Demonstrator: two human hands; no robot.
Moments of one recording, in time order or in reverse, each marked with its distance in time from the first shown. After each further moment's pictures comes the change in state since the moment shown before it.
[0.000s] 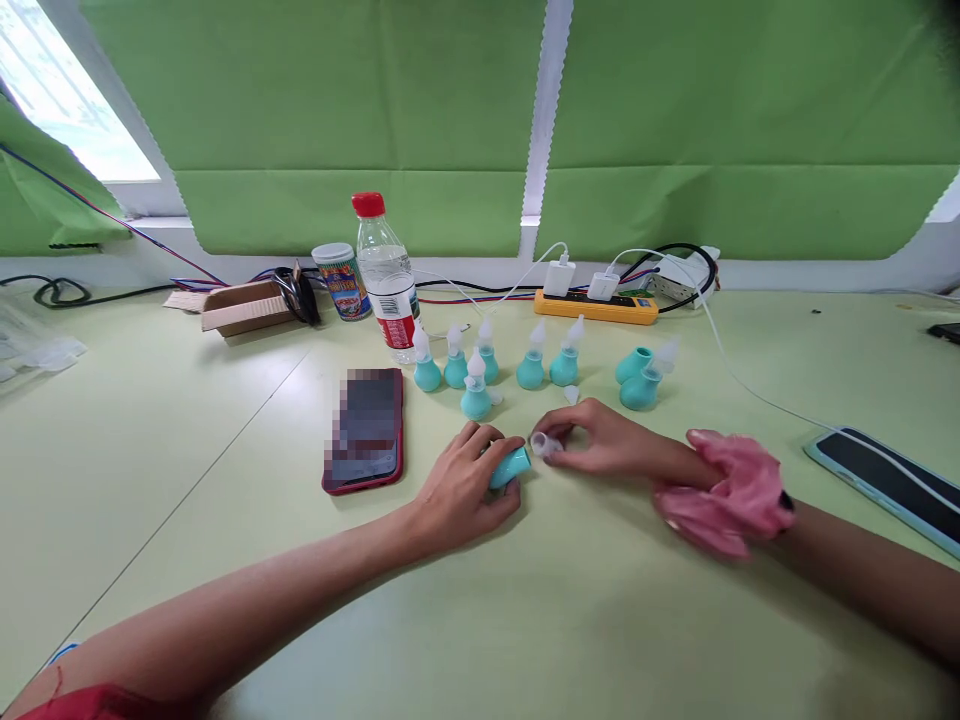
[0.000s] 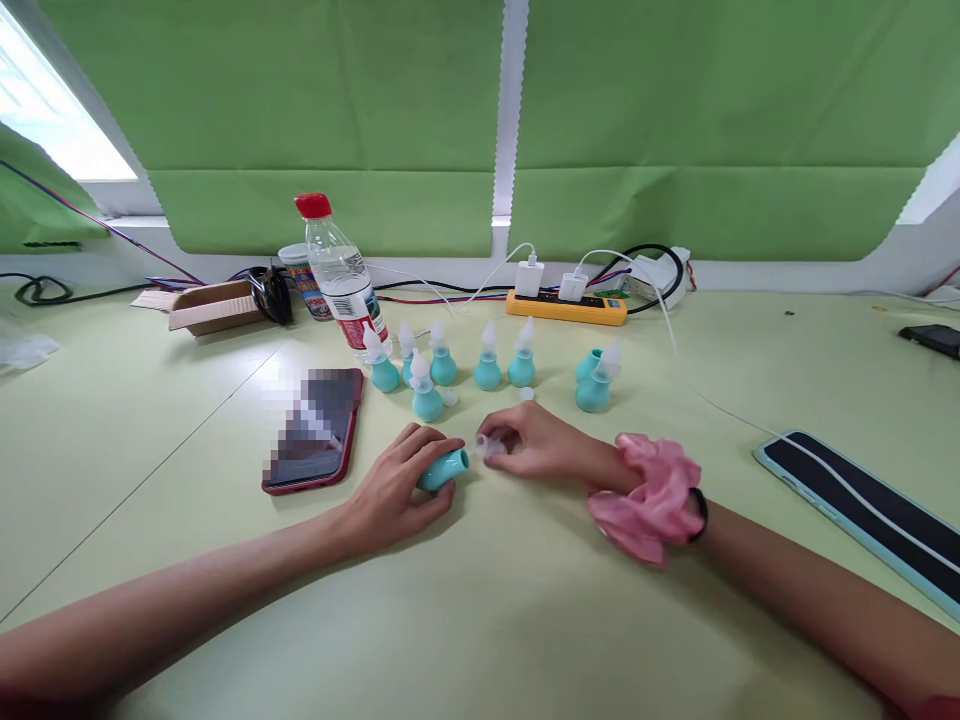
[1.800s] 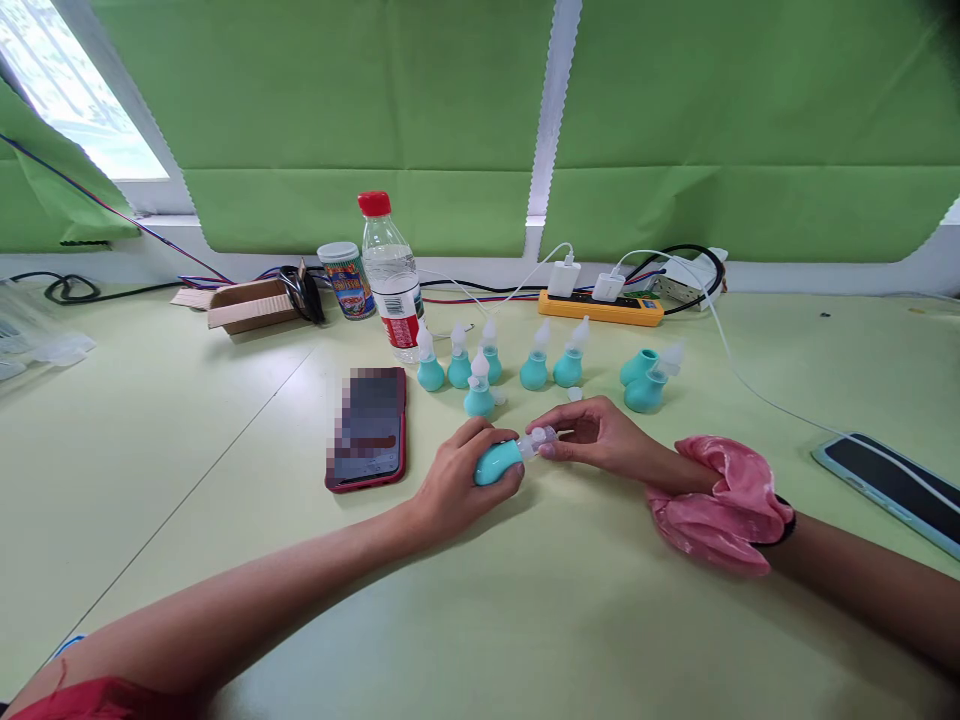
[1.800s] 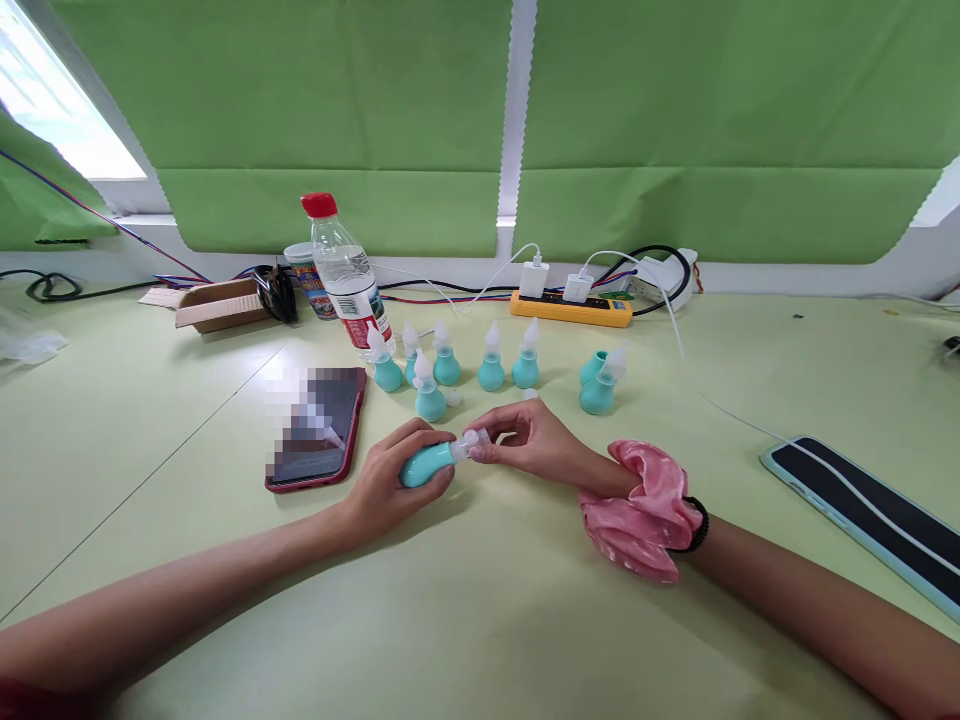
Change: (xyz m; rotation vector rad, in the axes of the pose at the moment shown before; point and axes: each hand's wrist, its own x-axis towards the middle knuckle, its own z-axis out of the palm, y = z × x) left_hand 0.001 -0.002 -0.003 -0.153 0.173 -0.097; right_hand 0.005 0.000 0.016 0.581 0.142 0.125
